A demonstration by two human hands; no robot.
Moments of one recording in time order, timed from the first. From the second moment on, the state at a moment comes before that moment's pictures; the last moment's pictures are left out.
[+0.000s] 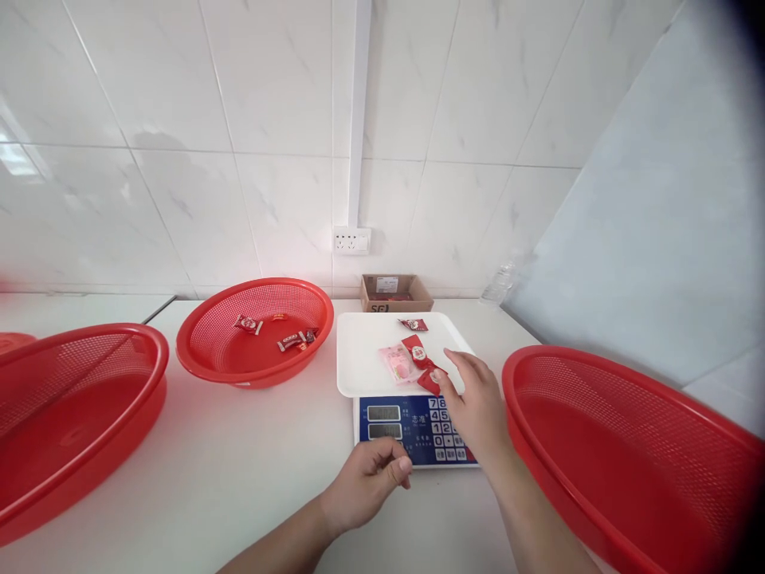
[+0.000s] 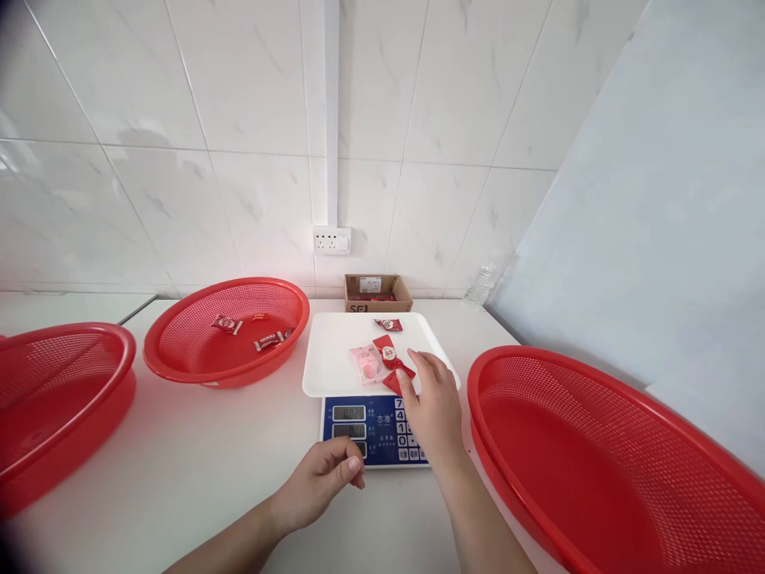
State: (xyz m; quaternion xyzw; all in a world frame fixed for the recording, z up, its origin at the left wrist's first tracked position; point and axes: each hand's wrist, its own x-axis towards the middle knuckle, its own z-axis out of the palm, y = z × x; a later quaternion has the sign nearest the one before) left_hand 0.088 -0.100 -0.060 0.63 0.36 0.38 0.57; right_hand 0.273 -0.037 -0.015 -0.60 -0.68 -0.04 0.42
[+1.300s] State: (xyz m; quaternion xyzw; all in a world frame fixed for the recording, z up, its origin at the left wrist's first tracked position) left_hand 0.156 0.106 0.022 0.82 0.55 0.09 0.09; right_hand 0.267 -0.141 -0.105 -0.49 -0.68 0.38 0.41
